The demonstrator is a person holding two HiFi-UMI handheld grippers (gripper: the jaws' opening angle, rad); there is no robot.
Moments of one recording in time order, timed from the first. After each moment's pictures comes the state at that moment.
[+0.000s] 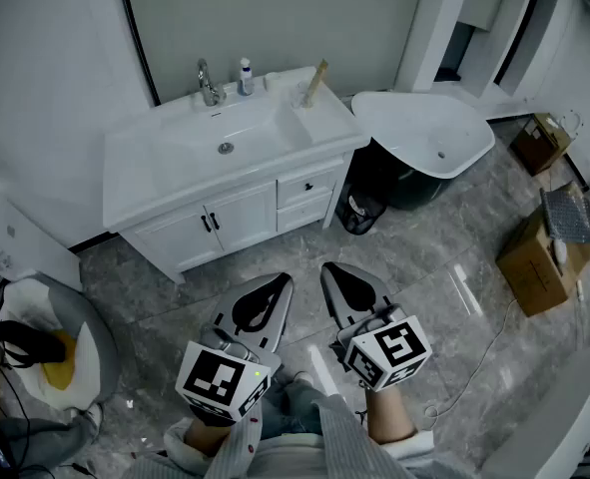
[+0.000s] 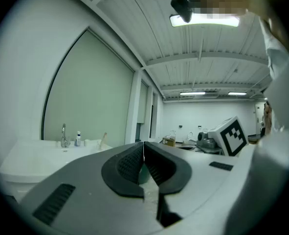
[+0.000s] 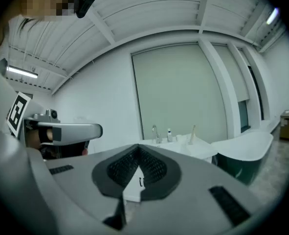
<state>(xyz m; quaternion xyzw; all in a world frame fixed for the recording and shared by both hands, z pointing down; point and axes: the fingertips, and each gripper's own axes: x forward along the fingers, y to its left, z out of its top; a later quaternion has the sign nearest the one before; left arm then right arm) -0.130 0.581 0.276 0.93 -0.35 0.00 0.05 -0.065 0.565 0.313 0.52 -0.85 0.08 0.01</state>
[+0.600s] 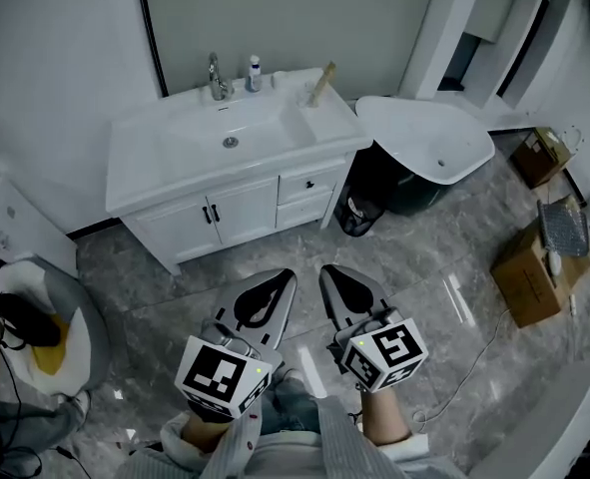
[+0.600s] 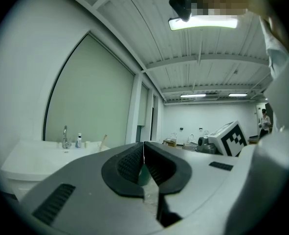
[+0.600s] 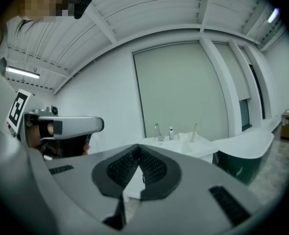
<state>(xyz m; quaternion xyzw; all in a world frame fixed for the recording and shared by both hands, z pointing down) -0.134 0.599 0.265 0.93 -0.36 -0.01 0.04 -0.074 0.584 0.314 0.51 -0.86 0.09 0.01</state>
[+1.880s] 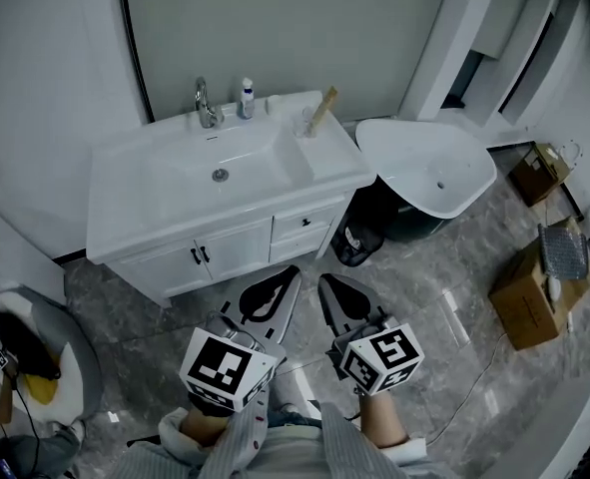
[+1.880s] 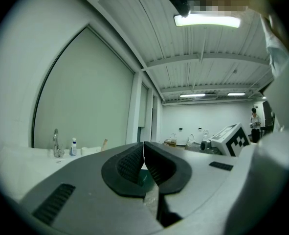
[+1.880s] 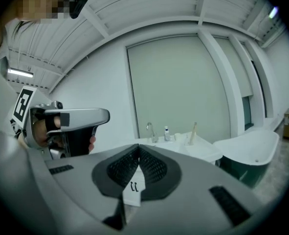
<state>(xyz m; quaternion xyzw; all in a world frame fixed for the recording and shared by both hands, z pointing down) -0.106 0.443 0.271 0.94 -0.34 -0.02 0.03 -0.052 0.439 0.334 0.52 -0.85 0.10 0.02</state>
